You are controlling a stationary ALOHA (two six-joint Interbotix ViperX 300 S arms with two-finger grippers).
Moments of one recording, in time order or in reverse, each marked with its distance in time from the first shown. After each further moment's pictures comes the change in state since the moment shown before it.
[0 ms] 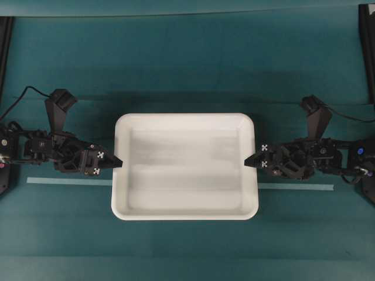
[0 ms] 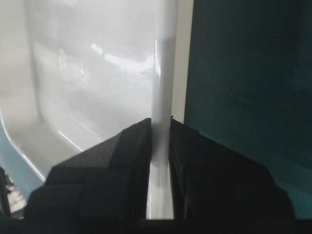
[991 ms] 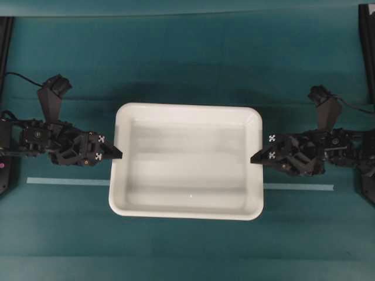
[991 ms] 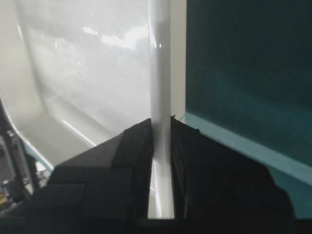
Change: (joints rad) left arm 0.012 -0.213 -0.092 0.000 0.310 -0.144; right arm -0.037 -0.242 -0.023 0.000 0.215 0.041
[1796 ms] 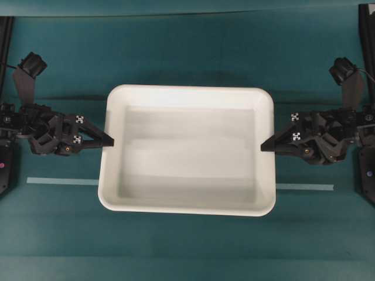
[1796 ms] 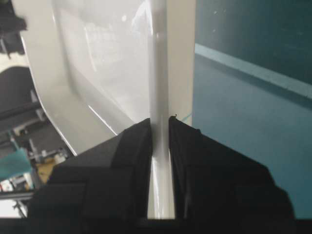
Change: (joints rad) left arm 0.002 -0.270 -0.084 0.000 0.229 -0.069; right arm -0.064 -0.319 -0.129 -0.005 0.370 -0.035
